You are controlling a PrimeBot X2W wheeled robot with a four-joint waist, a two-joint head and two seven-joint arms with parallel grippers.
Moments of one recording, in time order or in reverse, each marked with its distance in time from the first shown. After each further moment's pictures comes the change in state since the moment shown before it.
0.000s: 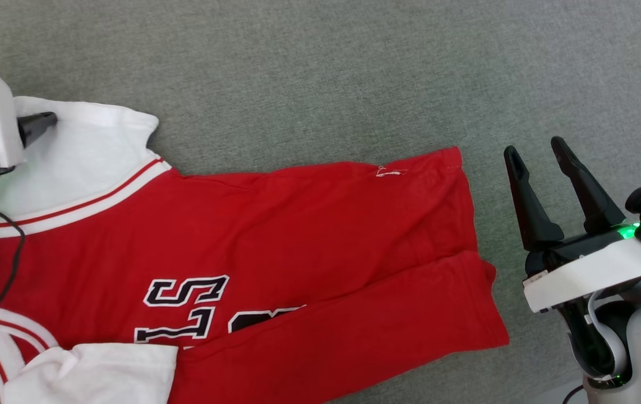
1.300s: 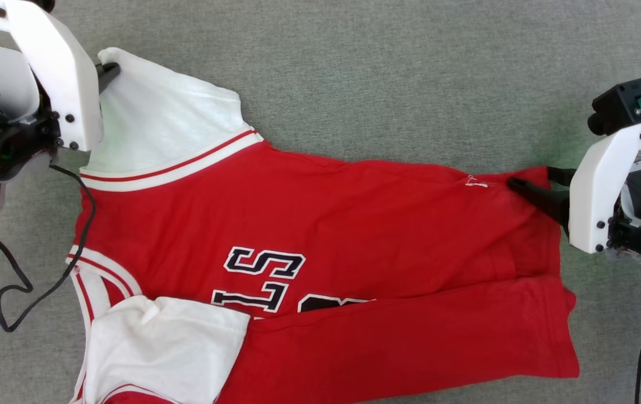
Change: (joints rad) left arm -0.072 -0.115 -0.048 -0.102 0.044 -0.076 -0.110; right arm -0.328 -0.255 0.099 0.246 0.297 0.000 0.889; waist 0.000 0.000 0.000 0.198
